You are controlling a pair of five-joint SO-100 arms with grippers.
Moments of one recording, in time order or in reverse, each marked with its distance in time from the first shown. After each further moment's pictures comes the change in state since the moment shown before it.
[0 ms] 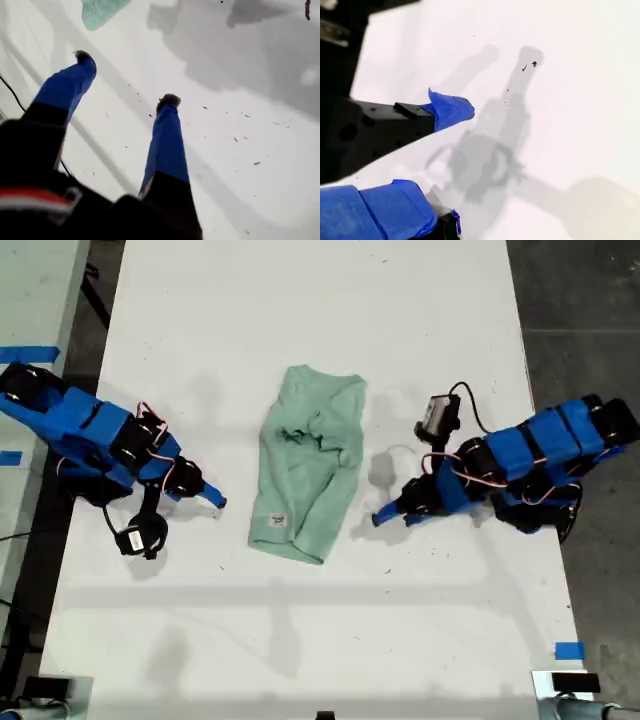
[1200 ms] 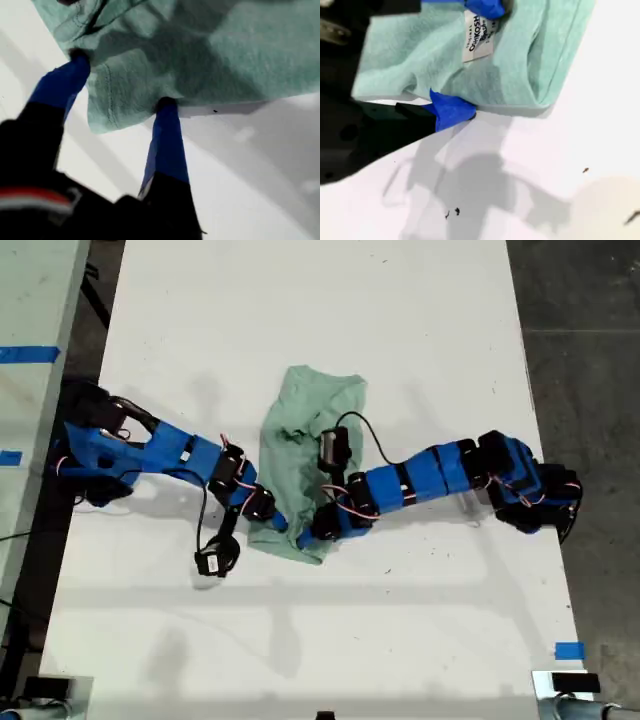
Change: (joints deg) arm 0 -6.7 -61.4 -37.2 -22.9 17.4; arm 1 5.4 -75.4 -69.3 4.9 -13.4
